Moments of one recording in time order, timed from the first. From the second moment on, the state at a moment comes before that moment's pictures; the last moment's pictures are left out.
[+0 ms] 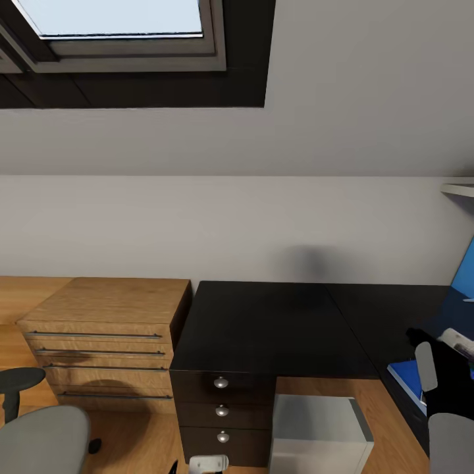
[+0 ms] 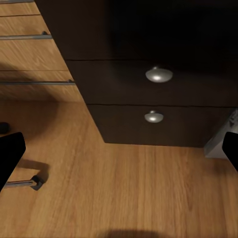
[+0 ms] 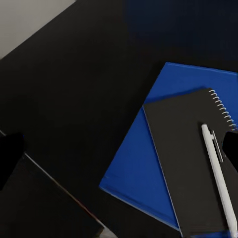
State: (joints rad) left arm -0.29 0.07 -1.34 -0.96 0.91 -0.19 1.00; right arm -0.62 -0.16 -0.59 -1.01 -0.21 0.44 -0.39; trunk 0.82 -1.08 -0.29
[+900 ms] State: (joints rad) left arm -0.30 0.00 -1.35 -0.97 0.91 -0.25 1.00; right arm -0.55 0.00 -0.60 -1.22 -0.14 0.46 -0.30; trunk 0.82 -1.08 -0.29
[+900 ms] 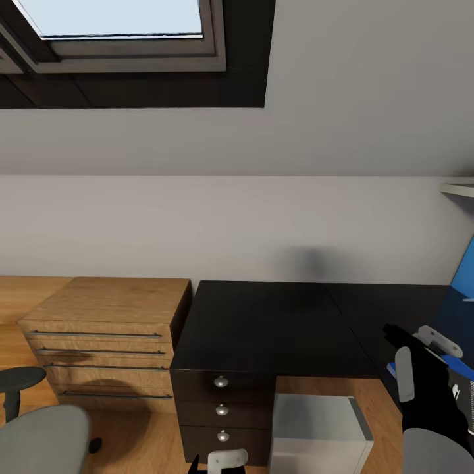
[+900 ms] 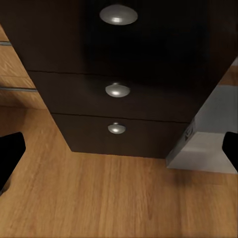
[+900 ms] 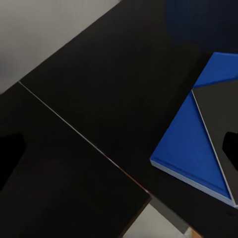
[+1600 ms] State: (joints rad) left arm -0.30 0.00 -1.36 -0.99 0.91 -0.25 1.00; right arm -0.55 0.00 -0.61 -1.31 -0.14 0.46 -0.19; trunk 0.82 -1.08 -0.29
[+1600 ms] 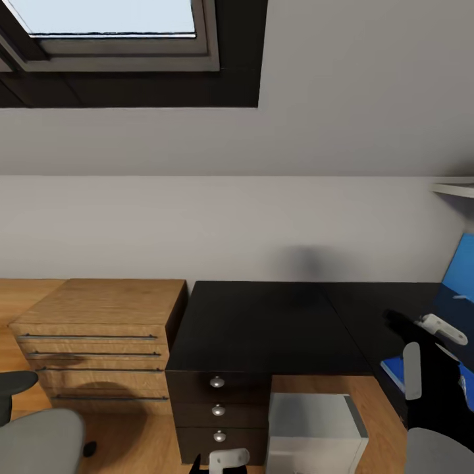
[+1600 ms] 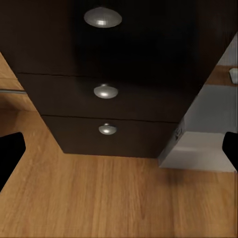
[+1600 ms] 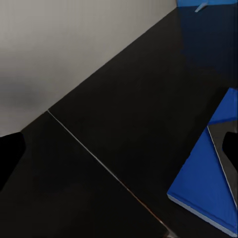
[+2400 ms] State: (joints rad) left arm -0.30 0.00 -1.36 -0.99 0.91 -0.25 1.00; right arm -0.55 0.00 -0.77 -1.27 -0.15 0.46 -0.18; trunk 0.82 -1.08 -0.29
